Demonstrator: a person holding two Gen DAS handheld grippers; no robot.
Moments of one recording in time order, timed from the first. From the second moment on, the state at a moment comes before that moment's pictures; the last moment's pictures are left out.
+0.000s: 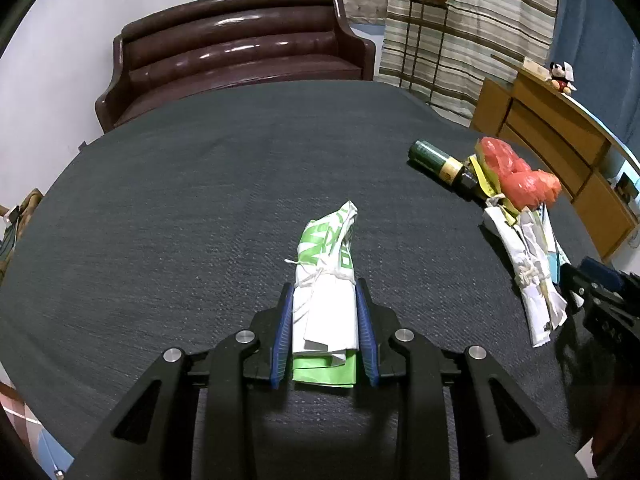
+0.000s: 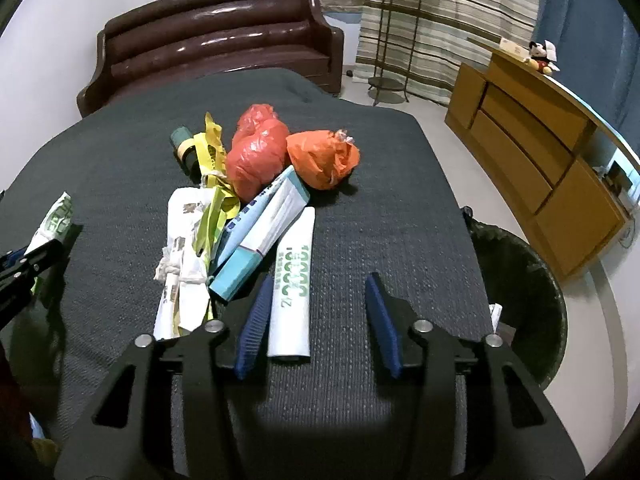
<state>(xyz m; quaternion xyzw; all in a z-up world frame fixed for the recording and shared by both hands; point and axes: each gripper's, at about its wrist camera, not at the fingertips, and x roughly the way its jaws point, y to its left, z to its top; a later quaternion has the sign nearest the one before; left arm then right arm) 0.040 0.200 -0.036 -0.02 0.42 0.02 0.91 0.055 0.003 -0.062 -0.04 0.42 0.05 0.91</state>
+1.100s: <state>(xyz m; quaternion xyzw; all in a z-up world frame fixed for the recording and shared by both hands) 0.037 0.036 -0.016 0.04 0.37 -0.10 0.92 0.027 -0.138 -0.038 0.02 0.36 -0.06 0.93</state>
